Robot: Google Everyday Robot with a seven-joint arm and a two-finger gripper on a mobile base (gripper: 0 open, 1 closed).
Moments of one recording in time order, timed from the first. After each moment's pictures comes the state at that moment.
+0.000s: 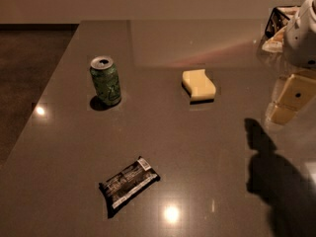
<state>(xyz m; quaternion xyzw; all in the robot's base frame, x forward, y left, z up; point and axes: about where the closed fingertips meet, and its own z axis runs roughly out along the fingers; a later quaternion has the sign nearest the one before) 0.438 -0.217 0.976 -0.60 0.78 -0.03 0.16</state>
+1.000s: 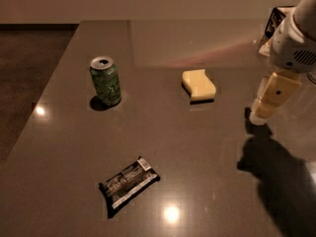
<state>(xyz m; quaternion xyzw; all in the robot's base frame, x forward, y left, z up) 0.471 -0.222 0.951 -0.56 0.81 -0.03 0.16</state>
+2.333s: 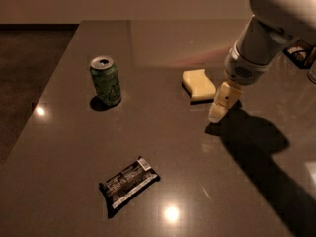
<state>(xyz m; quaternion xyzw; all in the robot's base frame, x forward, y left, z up) 0.544 -0.184 0.864 -0.51 0.85 0.01 0.14</state>
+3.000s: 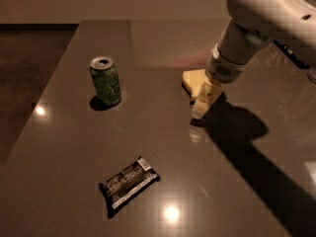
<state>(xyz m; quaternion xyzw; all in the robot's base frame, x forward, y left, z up) 0.570 -0.153 0.850 -0.50 0.85 0.02 0.15</state>
